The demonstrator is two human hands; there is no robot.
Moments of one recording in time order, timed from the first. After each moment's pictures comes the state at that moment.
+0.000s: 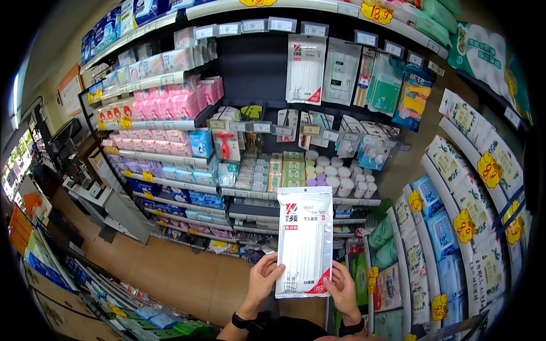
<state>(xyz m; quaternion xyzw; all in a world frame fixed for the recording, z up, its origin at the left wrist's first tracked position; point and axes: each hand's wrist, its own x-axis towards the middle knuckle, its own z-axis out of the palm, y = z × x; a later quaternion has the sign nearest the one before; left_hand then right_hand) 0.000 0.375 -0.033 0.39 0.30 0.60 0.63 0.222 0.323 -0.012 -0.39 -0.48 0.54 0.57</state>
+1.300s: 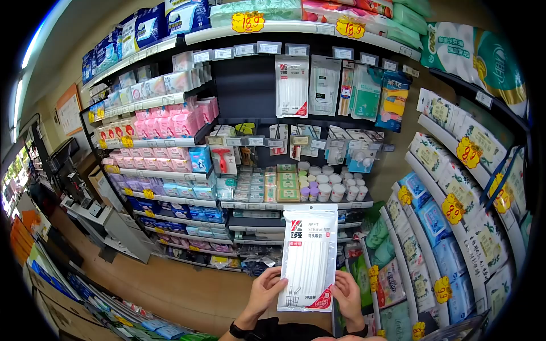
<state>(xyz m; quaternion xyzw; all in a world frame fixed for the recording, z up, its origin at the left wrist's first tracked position) -0.020 0.330 -0.023 0.44 0.29 0.52 0.67 0.214 0.269 -0.006 -0.40 -0.45 0.50 0.63</state>
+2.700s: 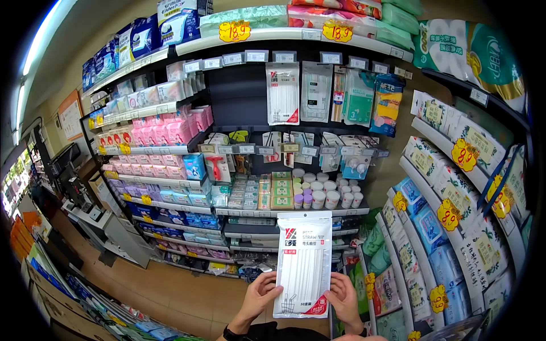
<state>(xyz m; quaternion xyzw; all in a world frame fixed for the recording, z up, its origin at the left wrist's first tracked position) 0.004 0.331 -0.021 0.46 0.28 0.51 0.67 0.244 0.276 0.000 -0.39 -0.43 0.52 0.63</state>
